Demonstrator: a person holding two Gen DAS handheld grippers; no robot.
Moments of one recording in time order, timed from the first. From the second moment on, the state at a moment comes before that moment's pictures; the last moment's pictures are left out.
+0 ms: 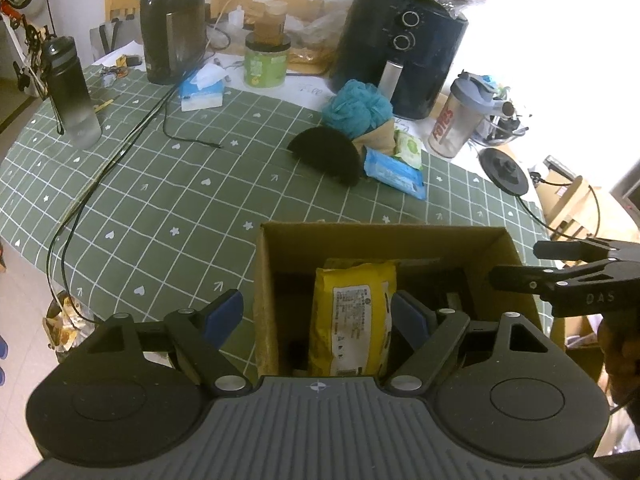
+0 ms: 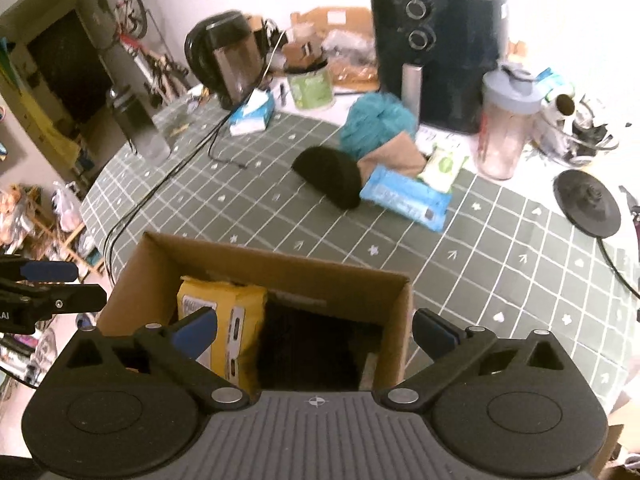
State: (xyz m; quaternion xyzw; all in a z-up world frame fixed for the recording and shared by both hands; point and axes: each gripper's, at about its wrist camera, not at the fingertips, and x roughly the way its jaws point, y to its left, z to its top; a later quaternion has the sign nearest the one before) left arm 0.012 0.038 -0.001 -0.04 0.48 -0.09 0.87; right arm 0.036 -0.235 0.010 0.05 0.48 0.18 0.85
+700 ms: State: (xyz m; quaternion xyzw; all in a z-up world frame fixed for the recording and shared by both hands) left arm 0.023 0.018 0.008 -0.02 0.46 -0.10 0.88; right arm 0.007 -0.247 0.020 0.04 0.42 0.13 0.90
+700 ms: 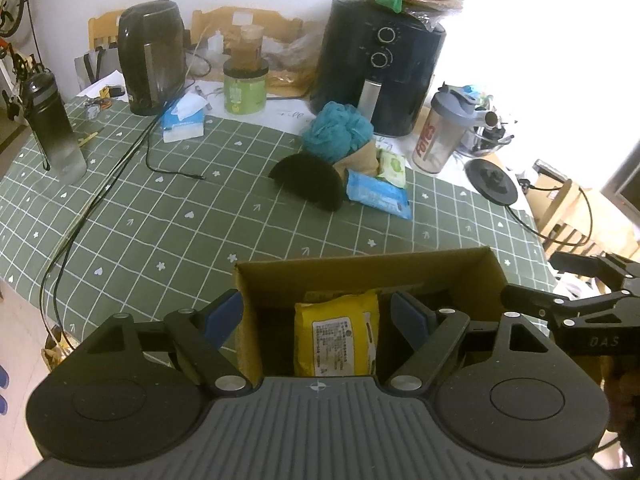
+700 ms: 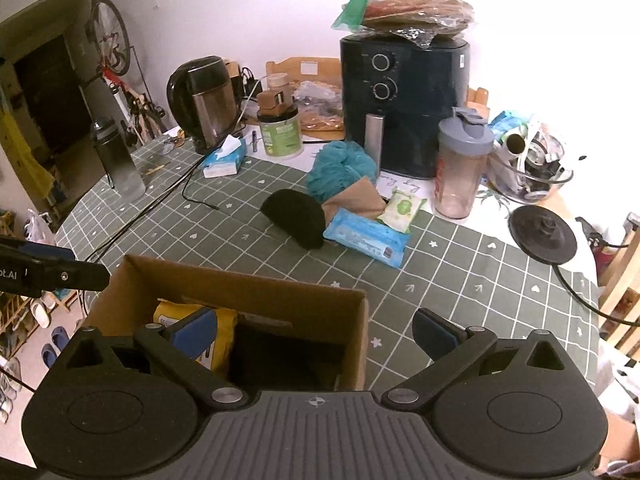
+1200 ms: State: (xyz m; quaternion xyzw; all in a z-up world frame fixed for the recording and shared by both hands) left arm 0.026 0.019 0.012 -0.01 0.44 -0.11 0.89; right arm 0.011 -0.253 0.021 0.04 0.42 0.13 0.90
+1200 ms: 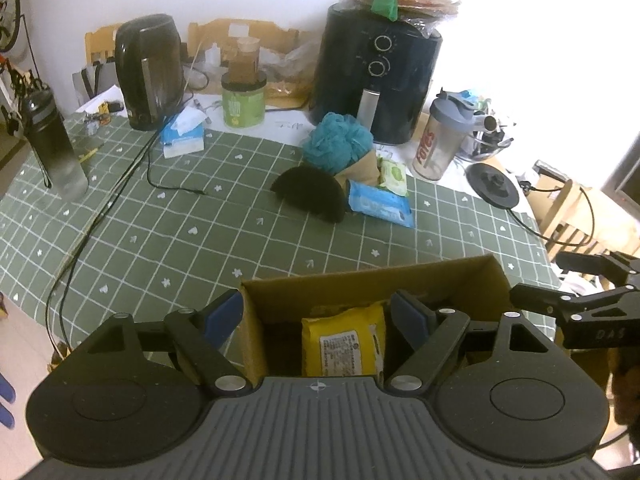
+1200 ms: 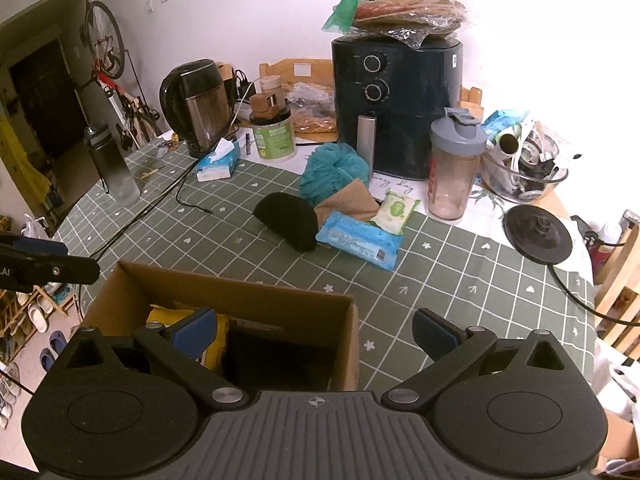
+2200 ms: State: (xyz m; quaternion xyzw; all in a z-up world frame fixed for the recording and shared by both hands) left arm 0.115 0.041 0.025 0.03 0.50 -0.13 0.85; right arm 0.099 -0.280 0.020 0.03 0.50 0.11 0.86
